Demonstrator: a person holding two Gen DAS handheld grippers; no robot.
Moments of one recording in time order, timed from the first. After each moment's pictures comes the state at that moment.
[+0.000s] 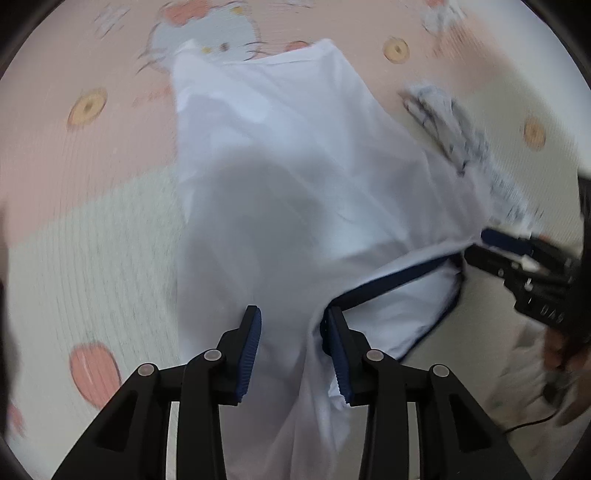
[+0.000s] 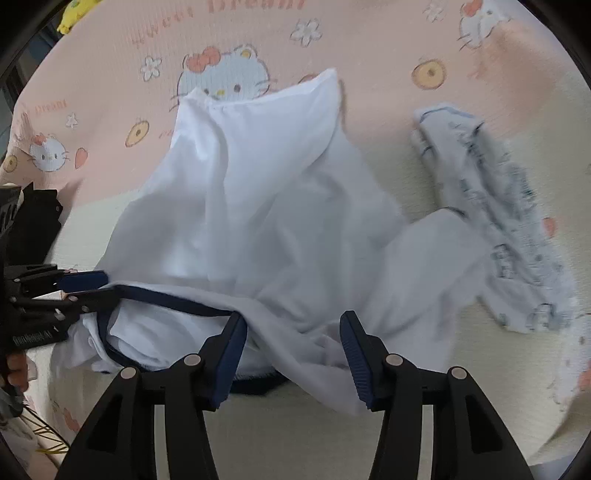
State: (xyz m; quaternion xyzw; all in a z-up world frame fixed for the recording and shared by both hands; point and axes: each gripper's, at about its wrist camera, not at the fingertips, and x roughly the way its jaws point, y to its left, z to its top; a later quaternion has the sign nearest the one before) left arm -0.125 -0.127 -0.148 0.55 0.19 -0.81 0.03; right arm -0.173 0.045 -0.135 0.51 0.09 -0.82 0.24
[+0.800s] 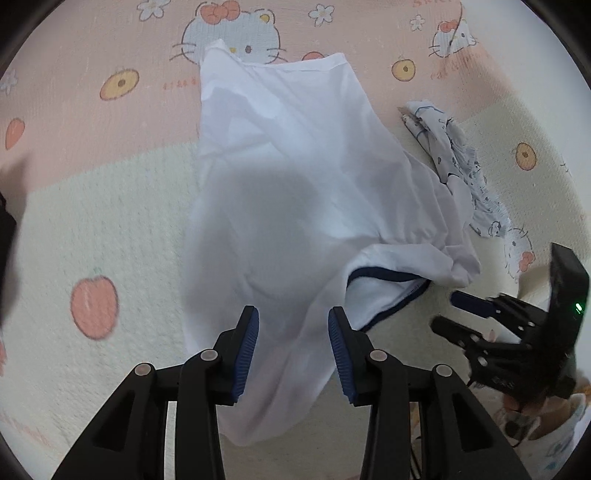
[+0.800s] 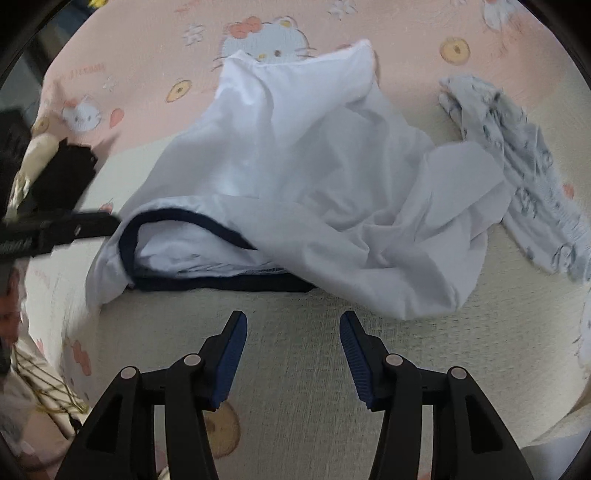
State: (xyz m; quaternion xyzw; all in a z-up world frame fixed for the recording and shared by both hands) left arm -0.095 -0.108 -0.138 0.54 0.22 -0.81 0.07; right arm -0.121 0.050 -0.165 0.55 0.09 -0.77 0.29
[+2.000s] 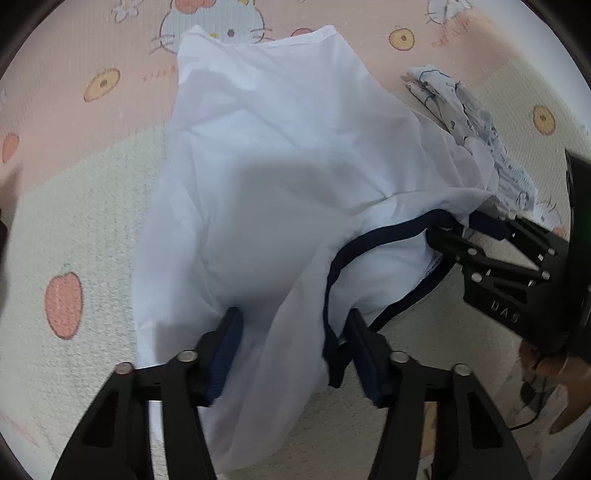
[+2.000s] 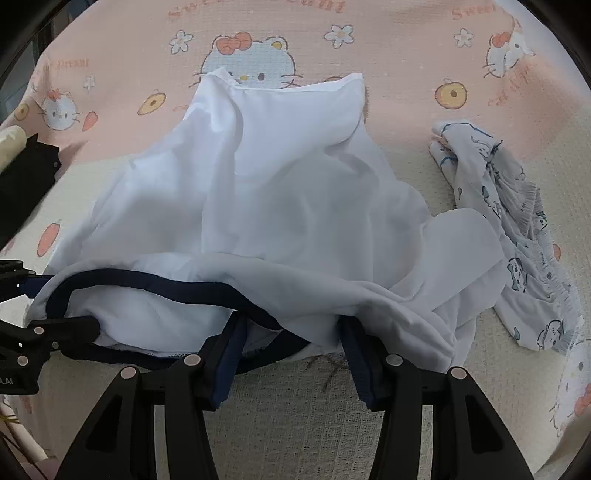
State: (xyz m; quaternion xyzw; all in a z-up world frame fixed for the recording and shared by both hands) left arm -0.096 -0.070 -0.173 0.55 0.13 -0.82 0.10; right arm -0.146 0.027 -0.176 0.47 0.17 -0.83 0.26
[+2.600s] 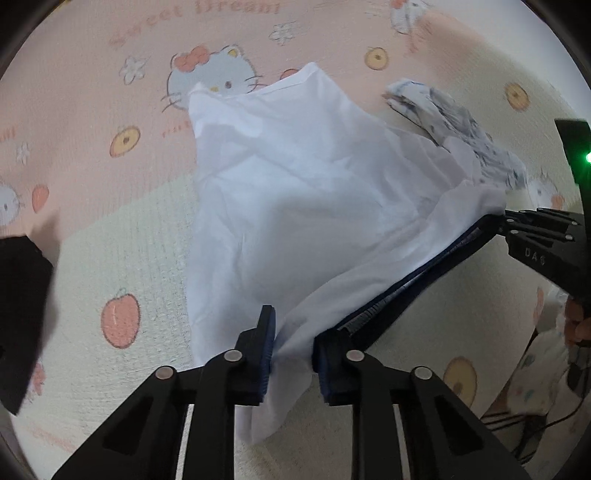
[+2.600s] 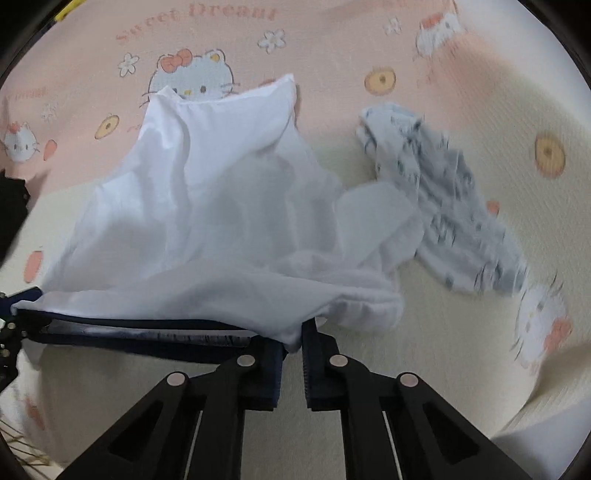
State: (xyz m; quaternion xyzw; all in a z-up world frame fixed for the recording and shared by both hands) left arm -0.046 -0.044 -0.141 0.51 0.04 -0.85 0.11; right arm -0.120 0.071 -0.146 0.50 0.13 -0.84 0.17
